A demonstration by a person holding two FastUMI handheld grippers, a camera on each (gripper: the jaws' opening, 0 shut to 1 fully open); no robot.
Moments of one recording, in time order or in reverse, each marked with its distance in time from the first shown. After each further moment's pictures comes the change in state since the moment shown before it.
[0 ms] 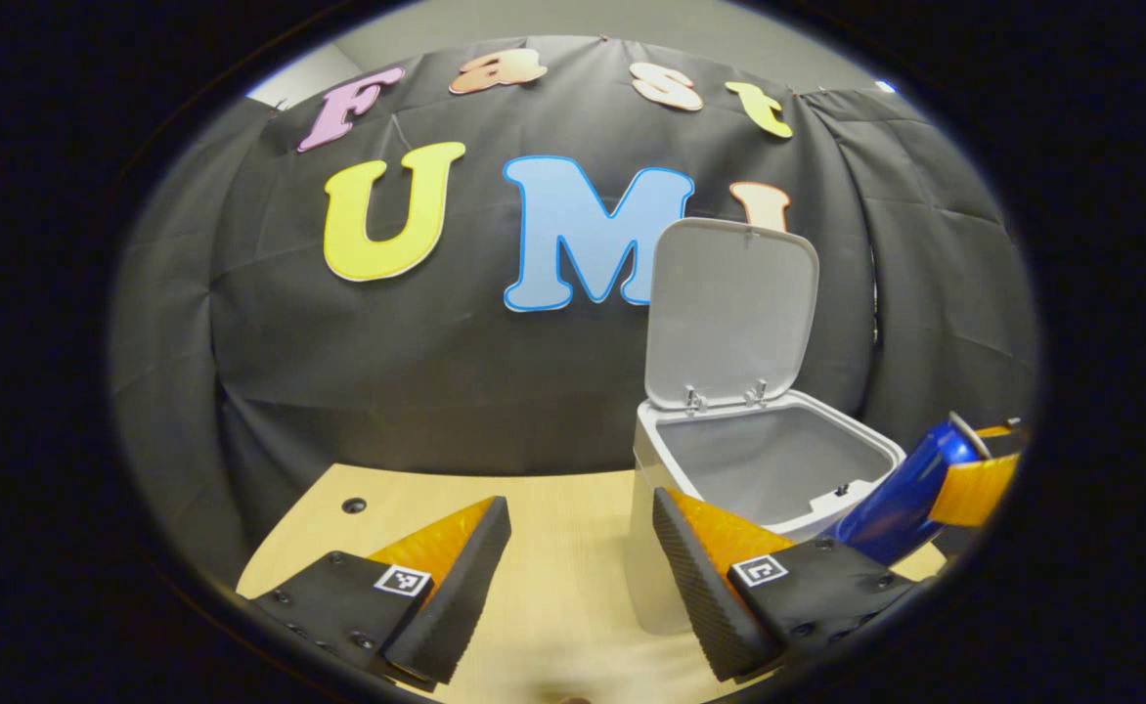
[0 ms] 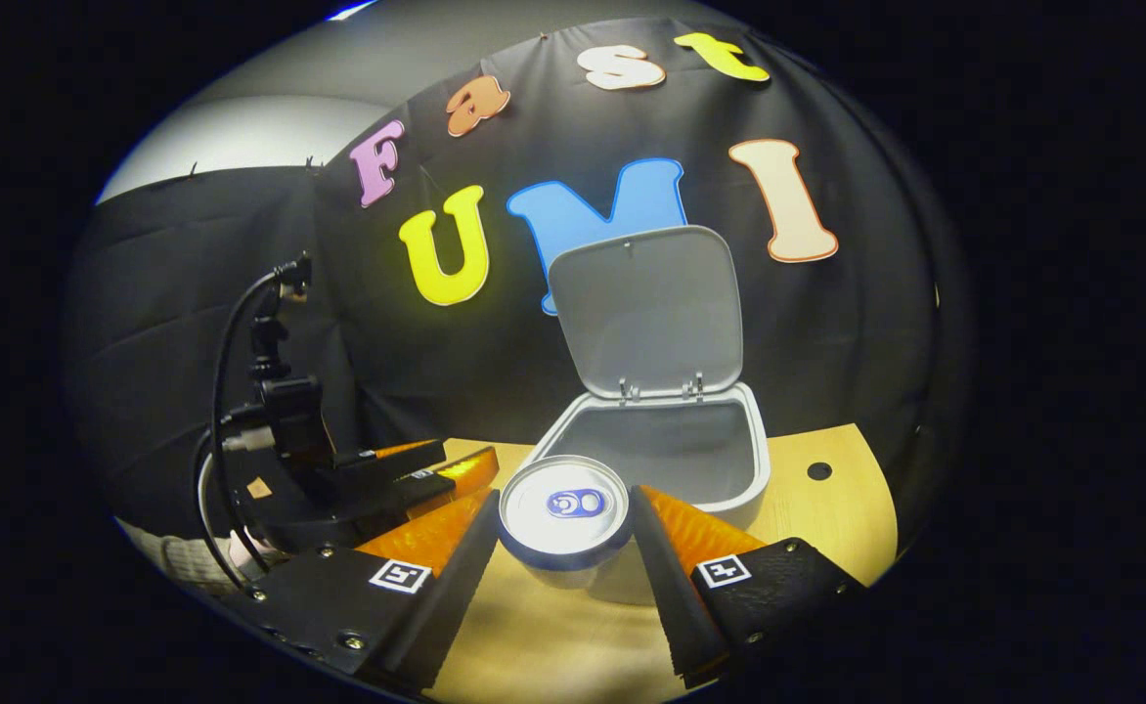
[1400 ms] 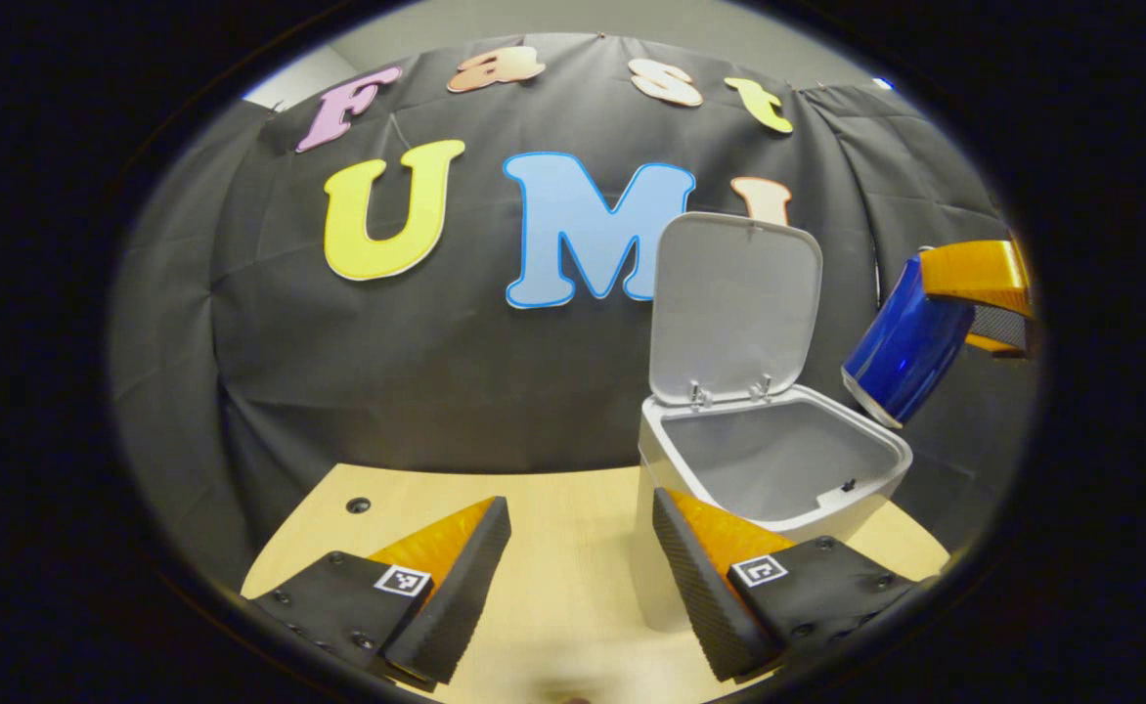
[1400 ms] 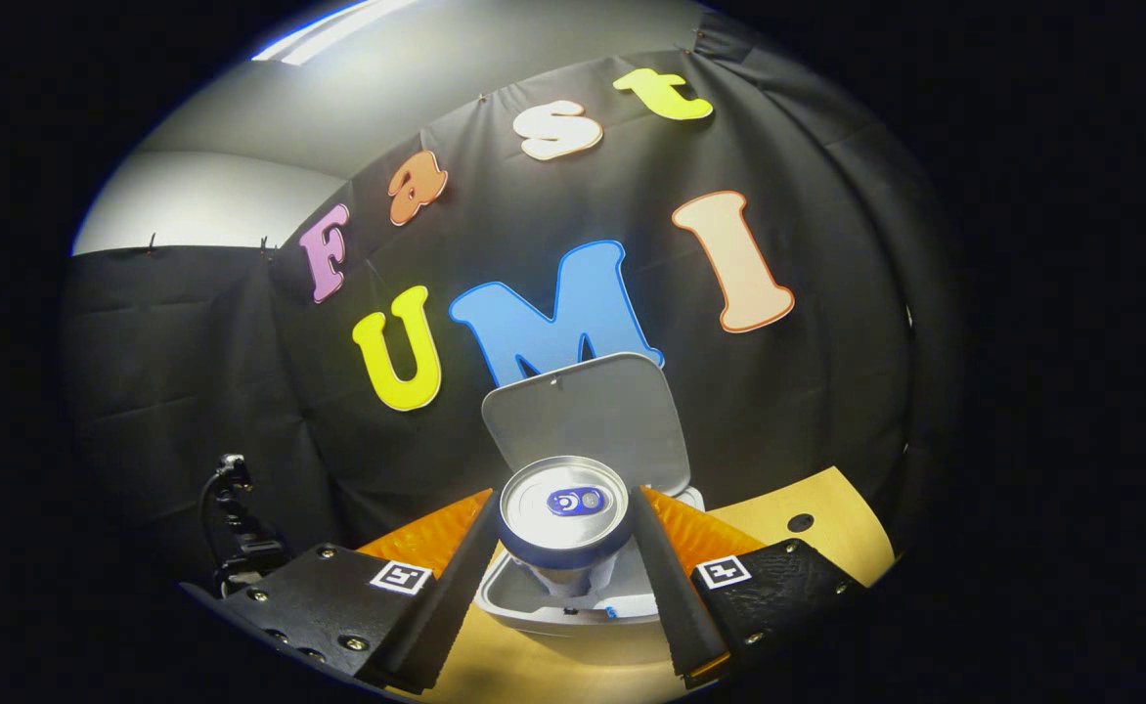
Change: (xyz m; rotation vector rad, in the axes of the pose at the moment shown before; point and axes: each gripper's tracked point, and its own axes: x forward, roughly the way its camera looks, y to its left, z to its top) left arm 0.002 0.008 -0.005 0.012 0.009 0.012; right arm 0.021 -0.070 0.102 0.102 -0.233 -0.105
